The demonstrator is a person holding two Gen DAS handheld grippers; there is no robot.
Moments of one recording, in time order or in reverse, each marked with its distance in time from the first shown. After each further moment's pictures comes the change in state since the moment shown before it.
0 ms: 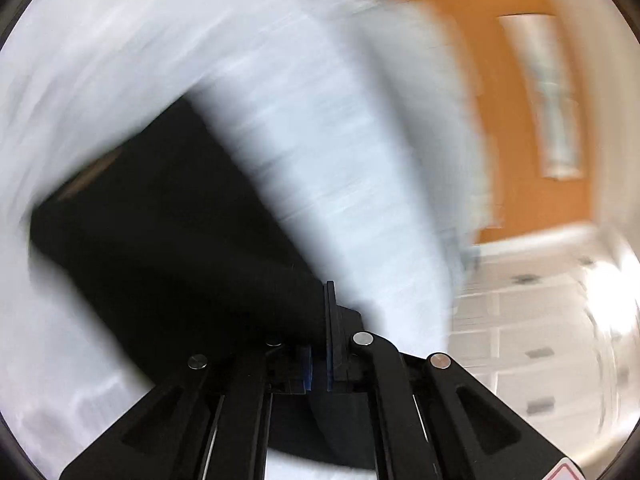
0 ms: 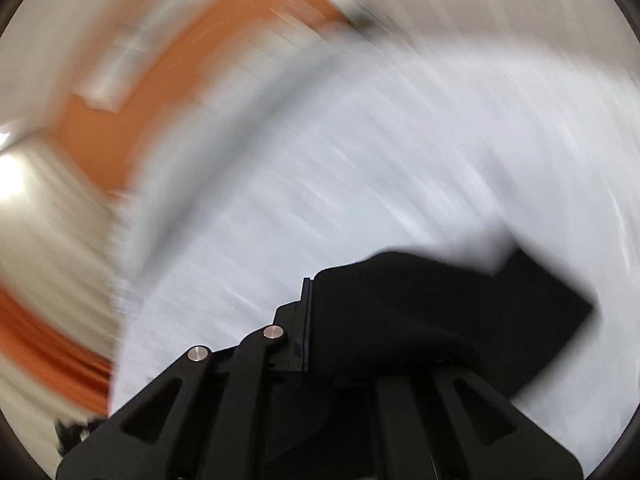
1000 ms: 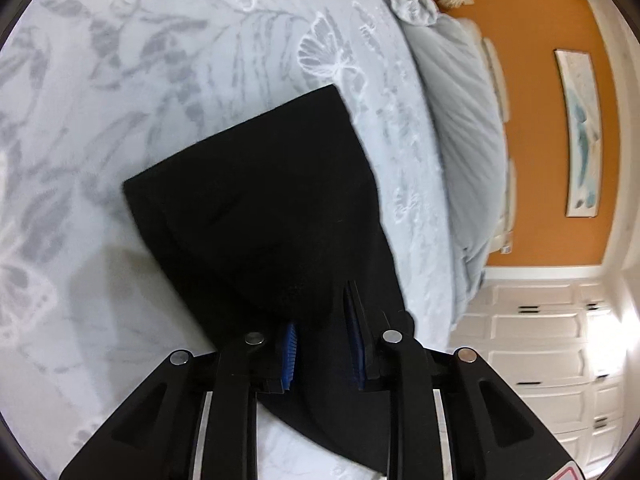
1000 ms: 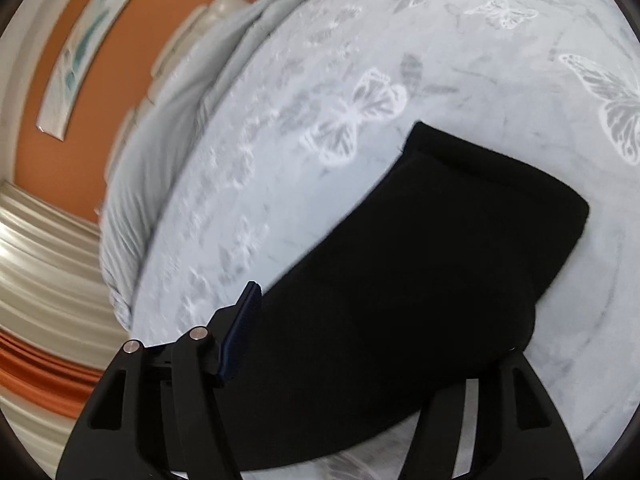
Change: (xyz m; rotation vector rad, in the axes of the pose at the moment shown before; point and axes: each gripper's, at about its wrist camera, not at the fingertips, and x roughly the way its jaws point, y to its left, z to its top) left arm -0.037 0.100 -0.008 -0.222 0.079 0.141; right arm 0.031 -0.102 -0.055 0.304 0.239 -0.130
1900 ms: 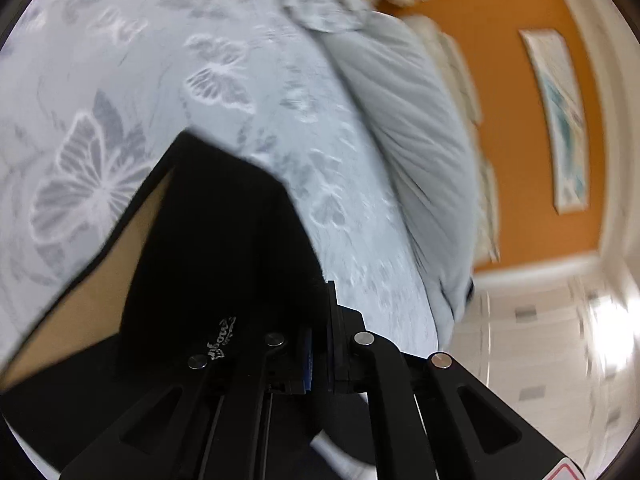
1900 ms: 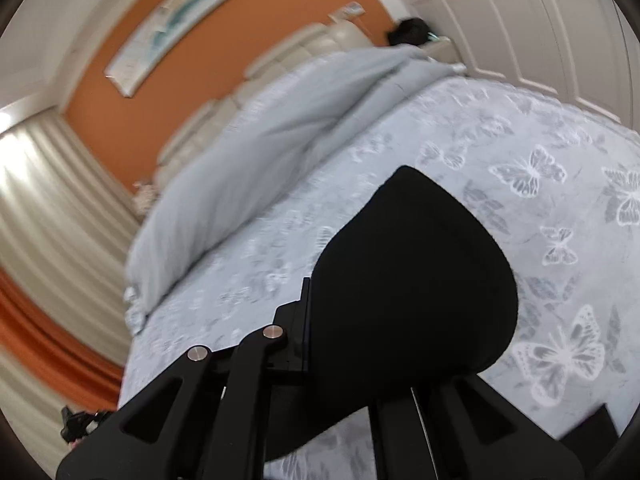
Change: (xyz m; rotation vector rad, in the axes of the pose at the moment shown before) left arm 0.075 -0.169 0.108 0.175 -0.041 -0.047; right arm 0.028 0.226 0.112 -0.362 -0.147 0.121
